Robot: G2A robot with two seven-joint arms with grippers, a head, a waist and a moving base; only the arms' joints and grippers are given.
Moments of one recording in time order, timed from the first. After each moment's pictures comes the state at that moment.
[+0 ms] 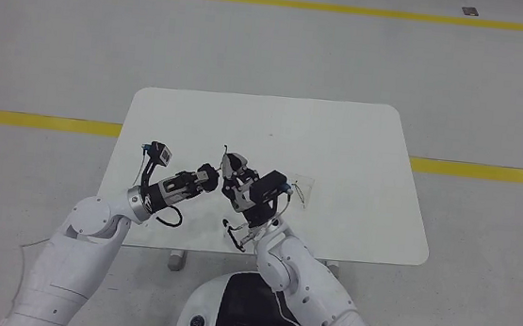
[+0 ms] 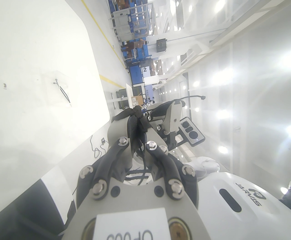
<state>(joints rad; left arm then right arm) 1.49 -1.06 -1.39 -1.53 -0.46 -0.31 -0.91 -1.40 -1.54 0.84 -1.44 -1.20 -0.10 -0.45</state>
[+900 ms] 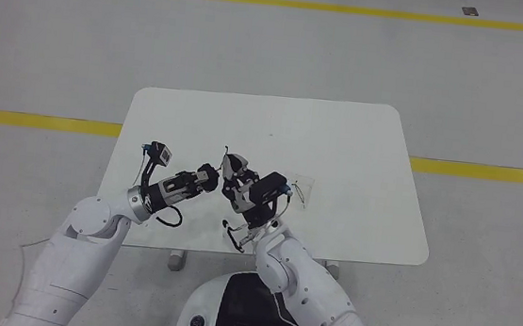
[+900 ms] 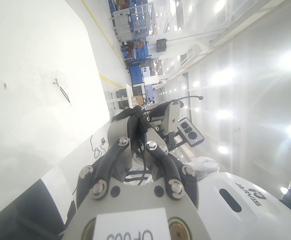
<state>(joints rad) 1.49 -1.06 -1.39 -1.53 -0.46 -0.31 -0.91 -1.40 -1.54 0.84 -1.43 -1.20 -0.09 -0.46</state>
